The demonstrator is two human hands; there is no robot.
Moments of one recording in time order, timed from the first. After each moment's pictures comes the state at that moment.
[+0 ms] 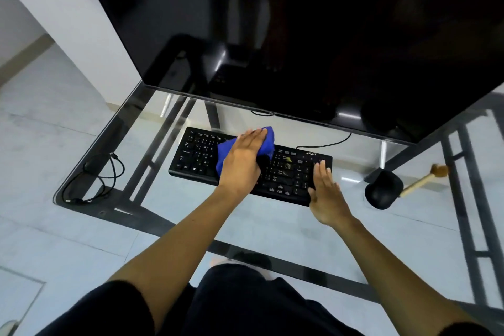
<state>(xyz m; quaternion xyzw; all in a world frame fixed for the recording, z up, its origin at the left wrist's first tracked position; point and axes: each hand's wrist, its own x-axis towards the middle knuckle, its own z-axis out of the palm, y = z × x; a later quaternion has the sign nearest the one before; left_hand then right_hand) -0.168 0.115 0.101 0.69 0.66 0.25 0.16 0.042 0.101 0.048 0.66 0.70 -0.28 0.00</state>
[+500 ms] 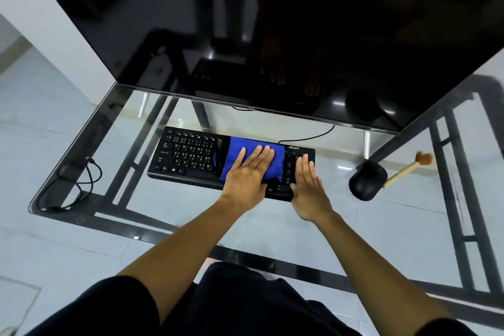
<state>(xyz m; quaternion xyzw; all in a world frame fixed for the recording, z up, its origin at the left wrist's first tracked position) -0.126 0.106 0.058 0.80 0.59 0.00 0.09 0.045 0.100 0.038 0.65 0.70 -0.30 0.00</state>
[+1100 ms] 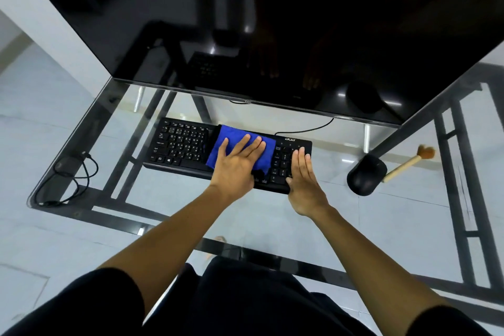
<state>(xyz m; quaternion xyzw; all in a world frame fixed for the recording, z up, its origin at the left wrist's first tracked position) -0.139 0.116 0.066 0.80 0.60 -0.02 0.05 0.048 0.104 0.035 0.63 0.71 -0.32 -0.03</state>
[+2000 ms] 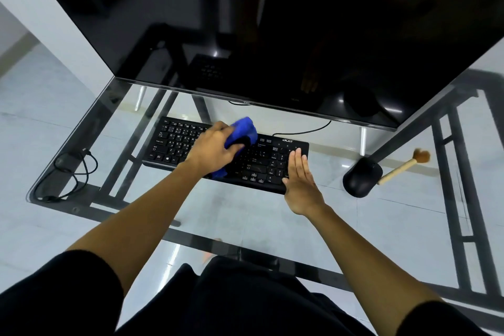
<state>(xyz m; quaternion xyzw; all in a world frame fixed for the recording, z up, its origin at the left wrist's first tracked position) -0.177 0.152 0.080 0.71 0.66 0.14 0.20 0.050 0.104 0.036 0.63 0.71 -0.31 0.01</state>
